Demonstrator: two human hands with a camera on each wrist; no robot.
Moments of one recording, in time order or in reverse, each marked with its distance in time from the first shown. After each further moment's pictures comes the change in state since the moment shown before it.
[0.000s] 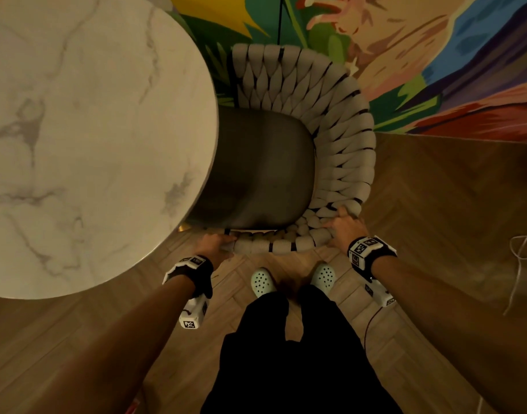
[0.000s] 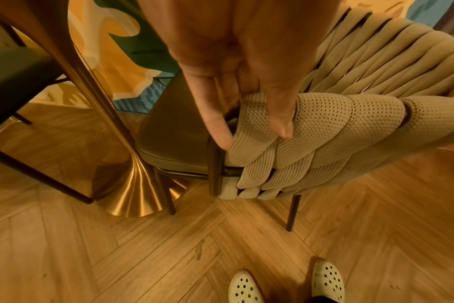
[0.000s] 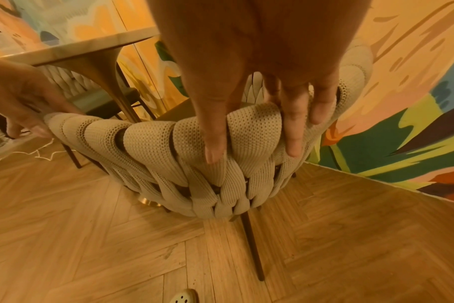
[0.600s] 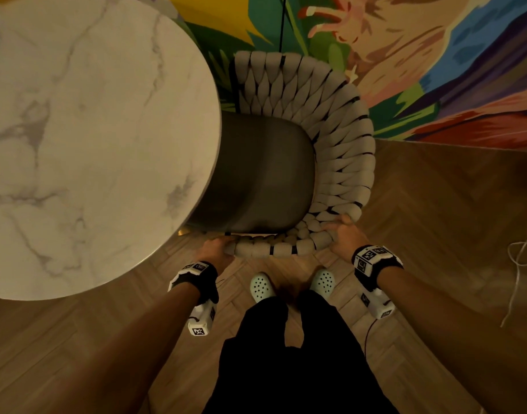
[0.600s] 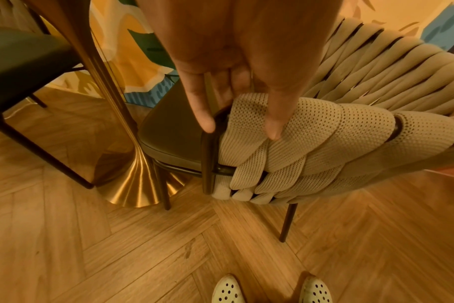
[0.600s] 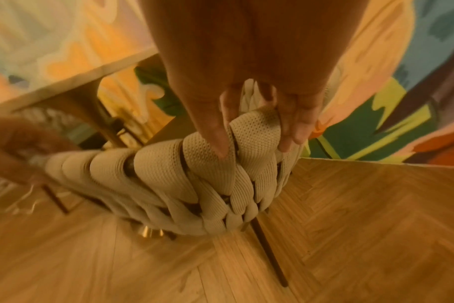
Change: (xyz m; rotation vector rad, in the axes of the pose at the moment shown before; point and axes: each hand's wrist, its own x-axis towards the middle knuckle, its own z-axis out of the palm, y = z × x) left_hand -0.006 0.007 0.004 -0.104 0.046 -0.032; right_hand -0.006 0.008 0.015 0.335 0.052 -0.072
